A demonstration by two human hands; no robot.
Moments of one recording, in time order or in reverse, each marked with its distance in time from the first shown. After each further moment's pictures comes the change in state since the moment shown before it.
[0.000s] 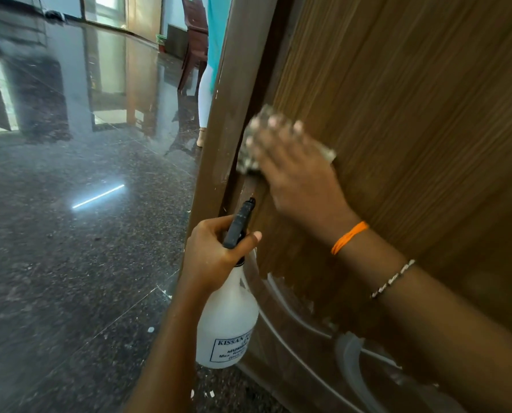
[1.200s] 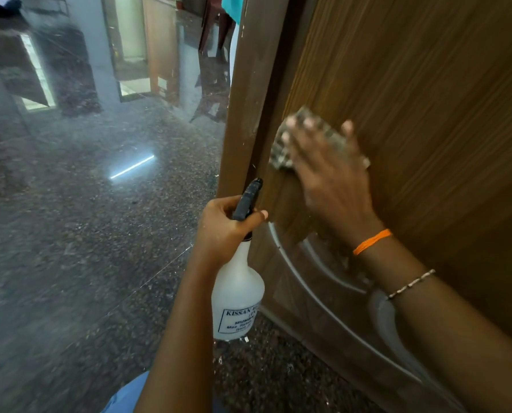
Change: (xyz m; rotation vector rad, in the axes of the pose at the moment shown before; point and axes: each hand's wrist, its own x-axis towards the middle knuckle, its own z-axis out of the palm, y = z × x) left_hand -0.028 -0.025 -0.020 -0.023 0.001 -0.146; right_hand -0.064 -0.045 0.024 0.020 0.007 0.138
